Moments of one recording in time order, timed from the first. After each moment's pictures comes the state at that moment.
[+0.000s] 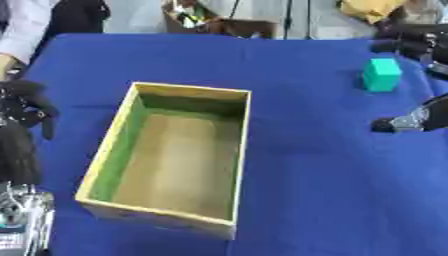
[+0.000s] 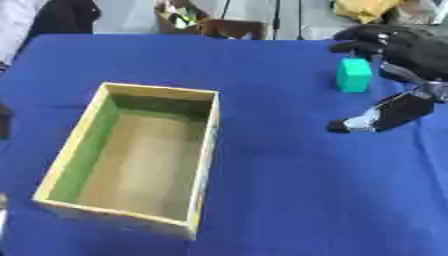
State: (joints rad) left arm -0.24 0.11 0.19 -1.98 -0.07 -0.12 0.29; right arm -0.80 -0.78 0.29 -1.50 0.76 -0.37 0.35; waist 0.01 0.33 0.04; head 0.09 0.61
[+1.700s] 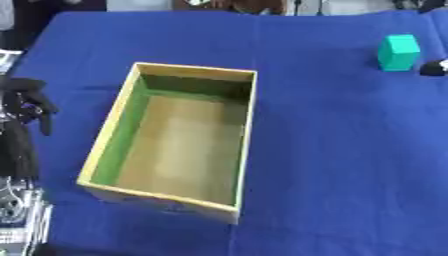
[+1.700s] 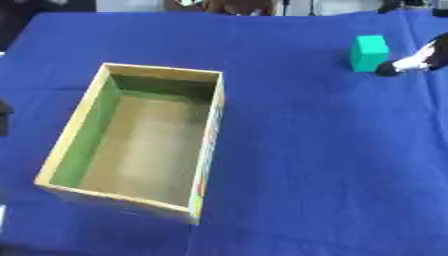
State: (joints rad) left arm -0.20 0.11 0.19 -1.98 -0.11 -0.13 0.28; right arm -1.02 -0.81 0.18 -1.25 0.80 -0.40 0.66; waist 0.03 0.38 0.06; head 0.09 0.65
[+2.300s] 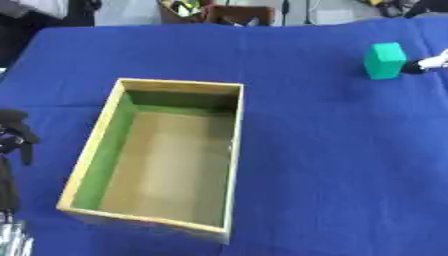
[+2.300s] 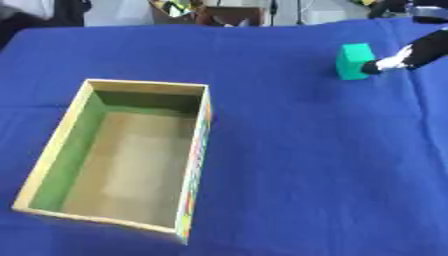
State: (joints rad) left arm -0.19 0.10 0.19 -1.98 -0.13 -0.14 0.28; right arm -1.09 -0.77 0.14 -1.11 0.92 -0.40 0.59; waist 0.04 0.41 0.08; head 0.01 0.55
